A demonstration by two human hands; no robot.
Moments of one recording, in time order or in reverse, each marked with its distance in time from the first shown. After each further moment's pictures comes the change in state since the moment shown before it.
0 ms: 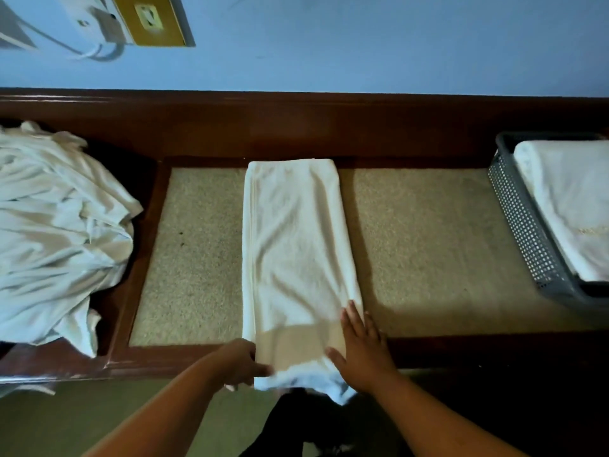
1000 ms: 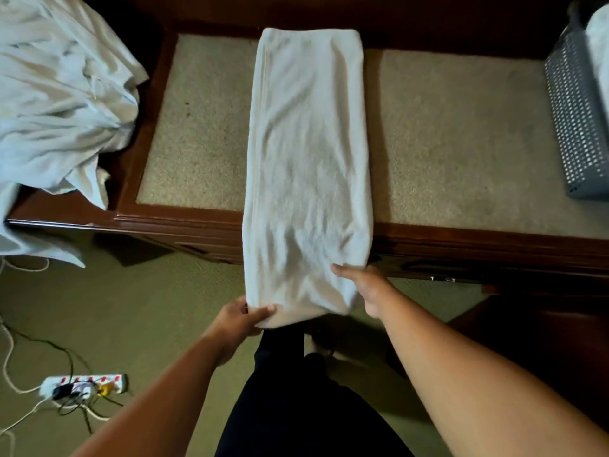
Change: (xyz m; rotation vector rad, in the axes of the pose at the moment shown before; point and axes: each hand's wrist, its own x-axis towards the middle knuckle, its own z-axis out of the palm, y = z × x) left_hand -0.043 -0.077 0.199 -0.963 0.243 -0.012; right_hand -0.044 0.033 0.093 1.419 -0.200 0.421
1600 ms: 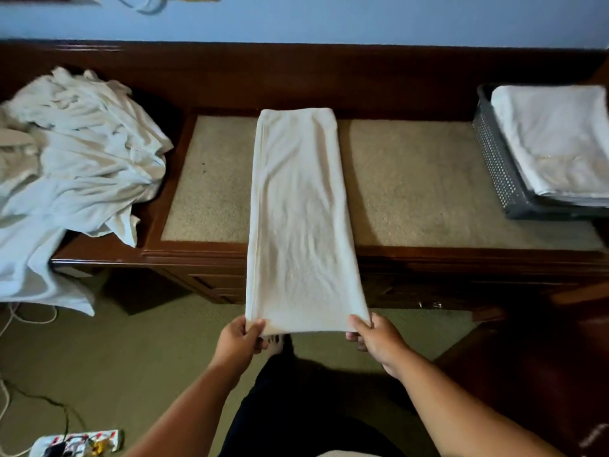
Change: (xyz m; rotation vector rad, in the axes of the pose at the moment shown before) left_hand -0.062 0.000 0.009 0.041 0.221 0.239; right_hand -0.098 0.056 -0.039 -0.288 0.046 -0.237
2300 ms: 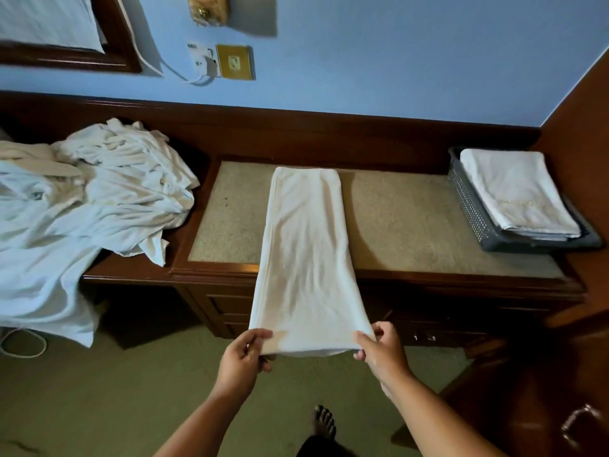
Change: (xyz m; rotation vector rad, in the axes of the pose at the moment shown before) left_hand -0.065 0.006 -0.044 -0.196 -0.043 0.253; right_hand -0.090 -0.023 0.039 0.112 0.327 -0.215
